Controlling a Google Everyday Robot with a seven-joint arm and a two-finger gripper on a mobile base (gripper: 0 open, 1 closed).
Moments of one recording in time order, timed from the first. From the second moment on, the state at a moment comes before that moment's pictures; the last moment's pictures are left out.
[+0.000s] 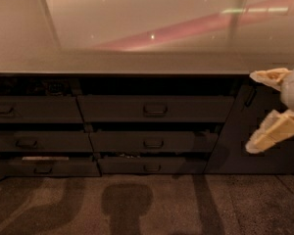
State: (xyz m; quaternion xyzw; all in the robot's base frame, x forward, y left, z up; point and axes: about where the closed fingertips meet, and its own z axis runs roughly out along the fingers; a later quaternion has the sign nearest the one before) arm 0.440 -0.236 0.904 -0.59 0.74 0.06 0.32
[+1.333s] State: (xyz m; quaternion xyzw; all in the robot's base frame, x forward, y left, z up) arm 0.500 -0.256 0.829 -0.60 0.76 -0.02 0.26
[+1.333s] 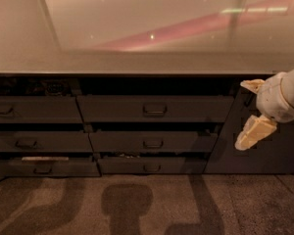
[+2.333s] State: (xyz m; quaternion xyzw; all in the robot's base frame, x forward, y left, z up) arm 0.464 -0.267 0.828 -0.63 0.71 -0.09 0.31
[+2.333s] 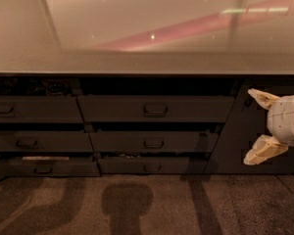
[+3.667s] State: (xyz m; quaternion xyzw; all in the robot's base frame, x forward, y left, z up) arm 0.545 -0.272 0.743 -0.63 0.76 -0.06 0.18
